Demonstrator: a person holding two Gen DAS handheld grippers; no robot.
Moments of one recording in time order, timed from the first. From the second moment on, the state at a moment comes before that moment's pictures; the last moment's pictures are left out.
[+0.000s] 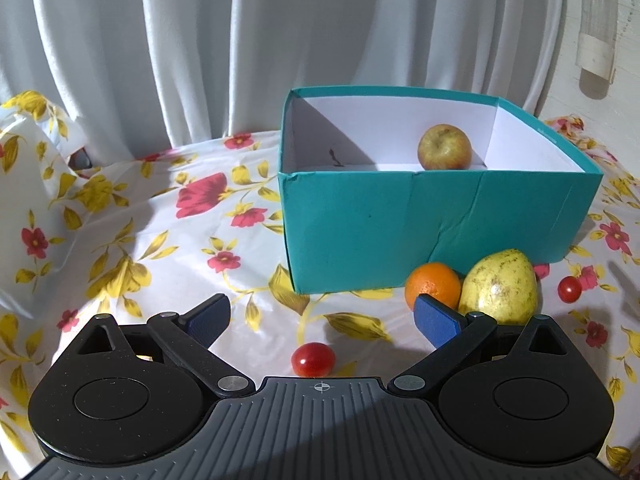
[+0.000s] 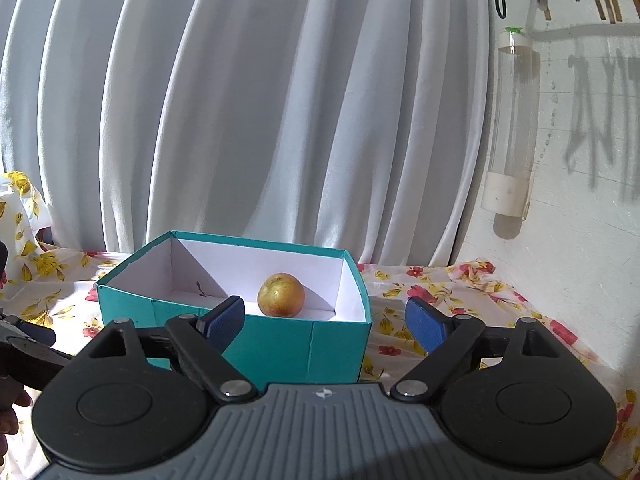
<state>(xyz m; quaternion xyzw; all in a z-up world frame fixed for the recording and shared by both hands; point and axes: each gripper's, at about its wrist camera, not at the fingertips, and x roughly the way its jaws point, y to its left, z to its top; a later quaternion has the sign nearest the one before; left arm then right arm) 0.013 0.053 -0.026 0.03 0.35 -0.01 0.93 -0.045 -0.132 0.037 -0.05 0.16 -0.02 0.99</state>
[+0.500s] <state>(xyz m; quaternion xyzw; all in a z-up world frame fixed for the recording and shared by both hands) 0.016 0.053 -0.056 0.03 0.39 -0.04 0.92 -0.041 -0.128 0.024 -0.05 0.20 -0.03 0.98</state>
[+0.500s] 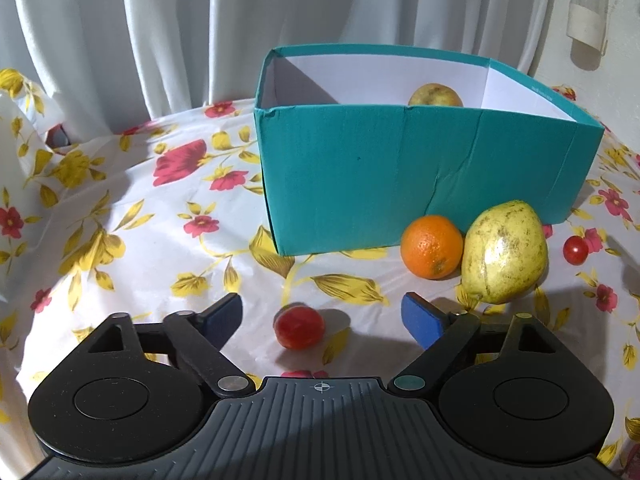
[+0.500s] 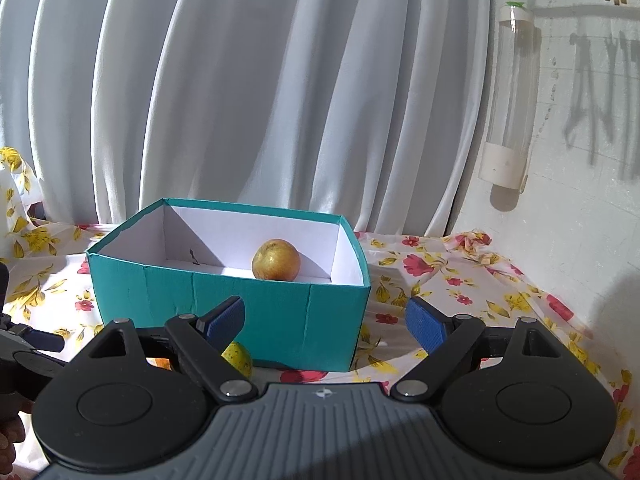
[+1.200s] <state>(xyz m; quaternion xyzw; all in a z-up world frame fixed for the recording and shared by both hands) 0.018 0.060 -0.064 0.01 0.41 -0.04 0.91 -0.043 -0.129 0.025 -0.06 0.20 -0.03 0.98</state>
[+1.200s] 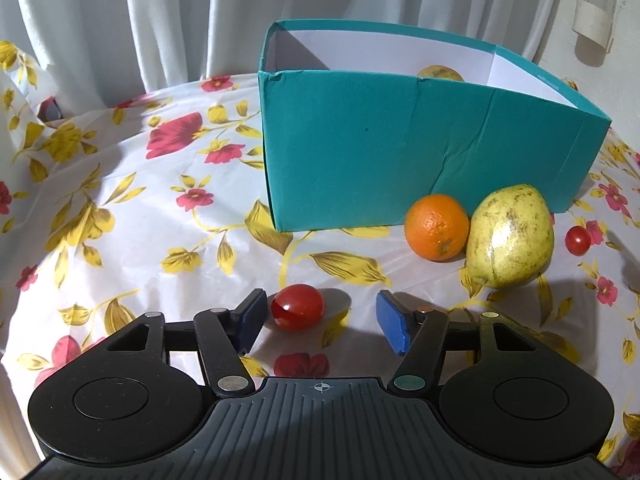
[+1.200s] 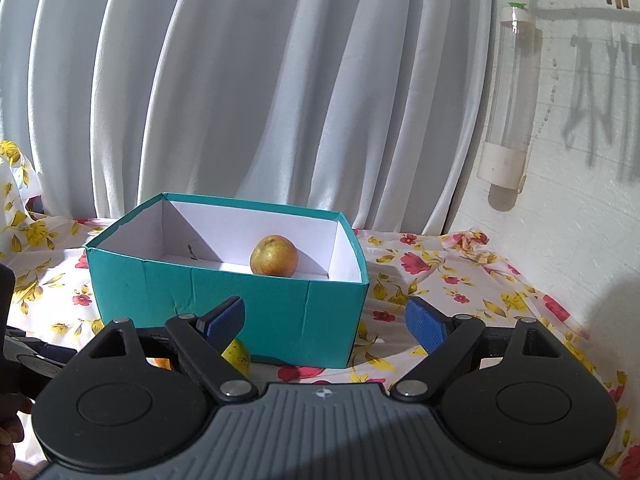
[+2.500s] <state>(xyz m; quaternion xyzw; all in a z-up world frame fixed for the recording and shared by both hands) -0.012 0.055 -0.003 0.00 0.39 -0.05 0.92 0.004 -0.144 -0.053 -0.07 0.28 -0.06 0.95</state>
